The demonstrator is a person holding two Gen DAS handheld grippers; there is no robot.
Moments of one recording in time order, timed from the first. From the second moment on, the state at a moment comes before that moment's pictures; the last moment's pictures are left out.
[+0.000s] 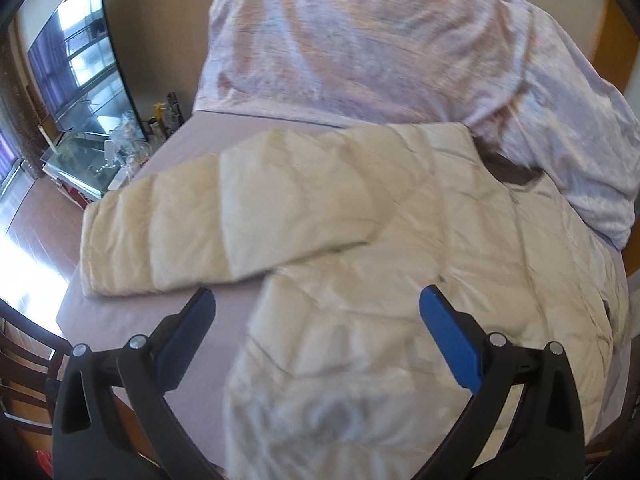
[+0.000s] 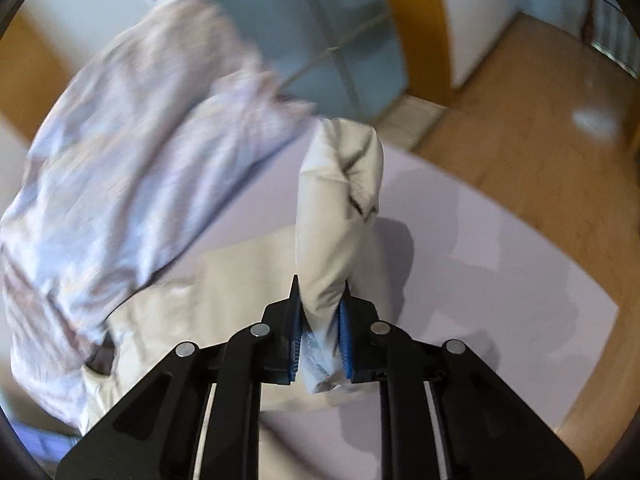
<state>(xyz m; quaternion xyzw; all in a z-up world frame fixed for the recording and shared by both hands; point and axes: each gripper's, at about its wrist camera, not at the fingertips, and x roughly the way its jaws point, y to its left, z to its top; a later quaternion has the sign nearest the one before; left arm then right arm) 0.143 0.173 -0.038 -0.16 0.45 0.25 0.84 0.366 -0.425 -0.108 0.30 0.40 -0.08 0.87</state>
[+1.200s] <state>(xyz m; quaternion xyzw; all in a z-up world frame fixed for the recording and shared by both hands) 0.065 0.385 -0.056 -0.21 0.45 0.36 0.79 0.419 0.001 -0.112 0.11 0.50 0.18 0.84</state>
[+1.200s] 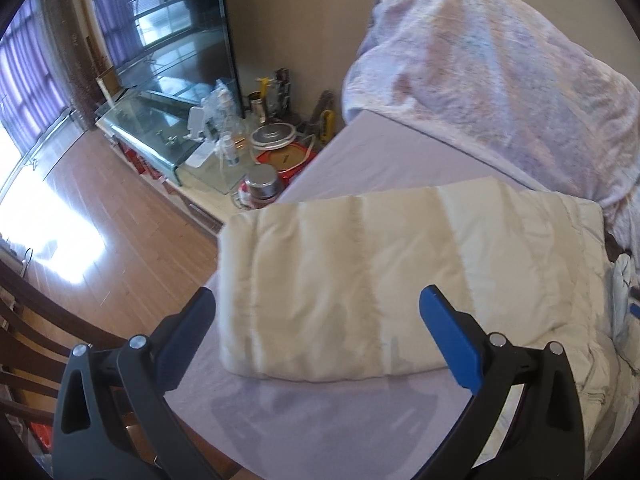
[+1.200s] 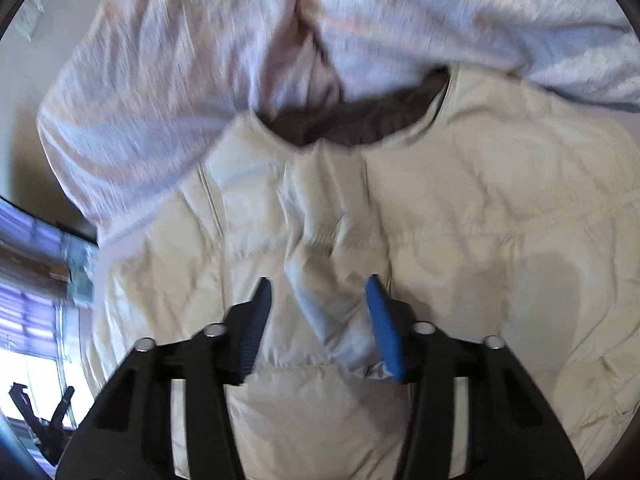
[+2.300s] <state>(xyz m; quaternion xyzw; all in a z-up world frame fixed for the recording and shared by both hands) 0.014 0.441 -0.130 -0.39 0.44 0.35 0.72 0.426 0.014 -0.167 0.03 0.53 0.09 0.84</state>
